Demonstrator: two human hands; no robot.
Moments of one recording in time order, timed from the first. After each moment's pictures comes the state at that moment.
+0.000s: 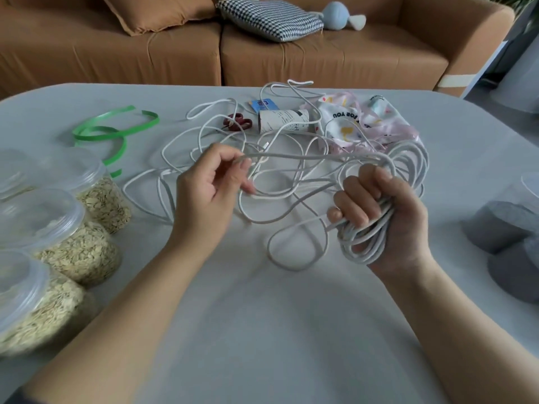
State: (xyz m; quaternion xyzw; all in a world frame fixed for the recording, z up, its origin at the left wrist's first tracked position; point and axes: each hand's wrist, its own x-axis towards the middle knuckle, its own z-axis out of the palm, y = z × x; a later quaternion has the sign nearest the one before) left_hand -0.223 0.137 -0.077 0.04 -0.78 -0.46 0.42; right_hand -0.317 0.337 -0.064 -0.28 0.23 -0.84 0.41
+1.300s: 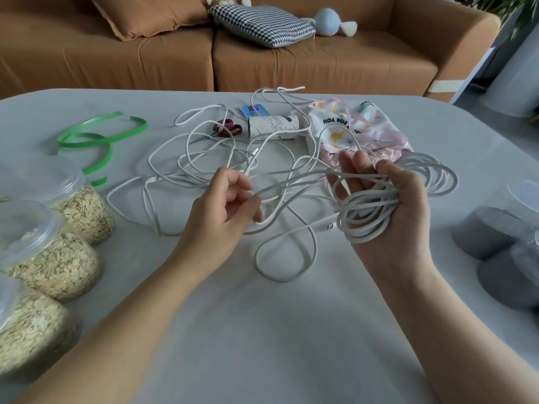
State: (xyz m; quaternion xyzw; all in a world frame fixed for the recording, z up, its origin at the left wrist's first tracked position) left_hand -0.228 0.153 -0.092 0.07 -0.80 -0.54 0.27; right_hand -0.317 0.336 -0.047 -0.11 0.32 -0.92 0.19
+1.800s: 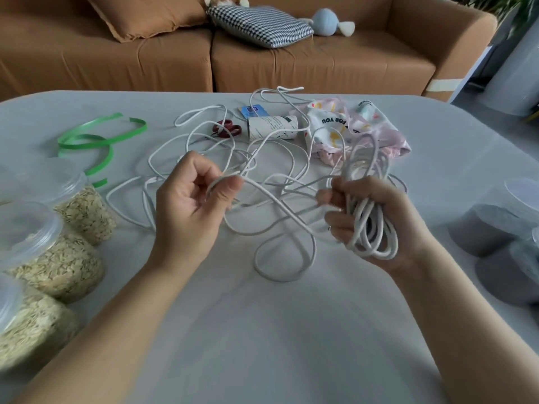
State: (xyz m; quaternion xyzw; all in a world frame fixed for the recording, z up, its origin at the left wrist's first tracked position) left_hand -0.219 0.144 -0.071 0.01 -0.73 -0.52 0.45; right_hand -0.326 0.347 -0.038 -0.10 0.47 -0.77 0.42
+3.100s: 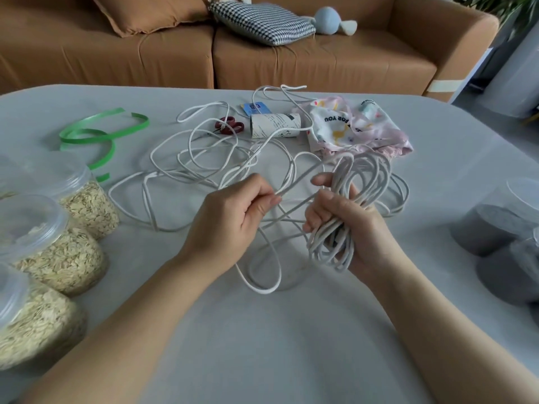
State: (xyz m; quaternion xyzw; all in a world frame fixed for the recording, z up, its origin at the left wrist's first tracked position) left_hand -0.226 0.156 -0.083 -0.05 -0.87 -0.32 0.38; right_hand -0.308 0.328 -0.069 -0.21 0.47 -0.80 0.30
